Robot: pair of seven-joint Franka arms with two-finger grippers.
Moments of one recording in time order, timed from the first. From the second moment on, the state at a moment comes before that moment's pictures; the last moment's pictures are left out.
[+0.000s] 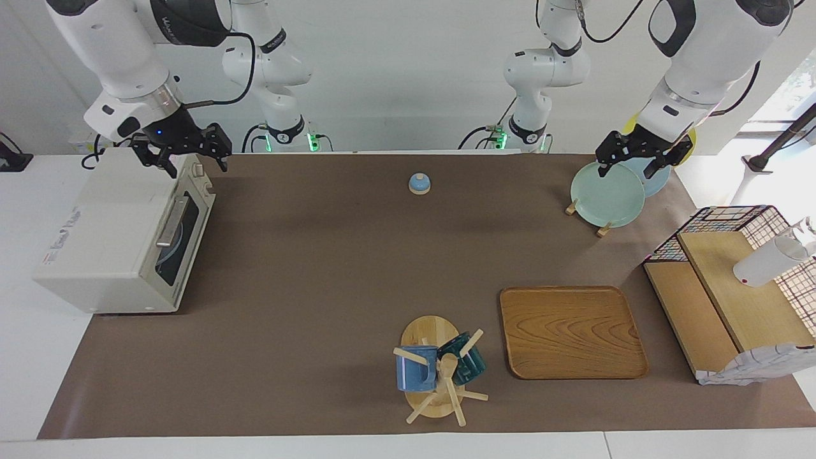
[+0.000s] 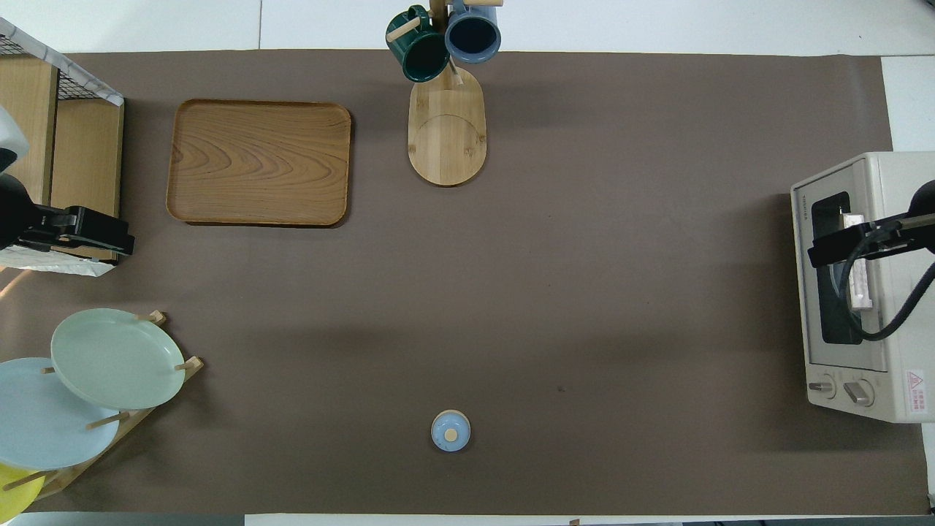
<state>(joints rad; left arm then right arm) -0.03 -0.04 -0.06 -1.64 -0.02 1.55 0.04 -0.04 -0.05 0.01 -1.67 -0.01 1.53 -0.18</state>
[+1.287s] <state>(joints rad) -0.03 -0.04 -0.06 -1.64 -0.02 1.55 0.04 -0.02 -0.05 0.01 -1.63 -0.02 1.51 -0.15</state>
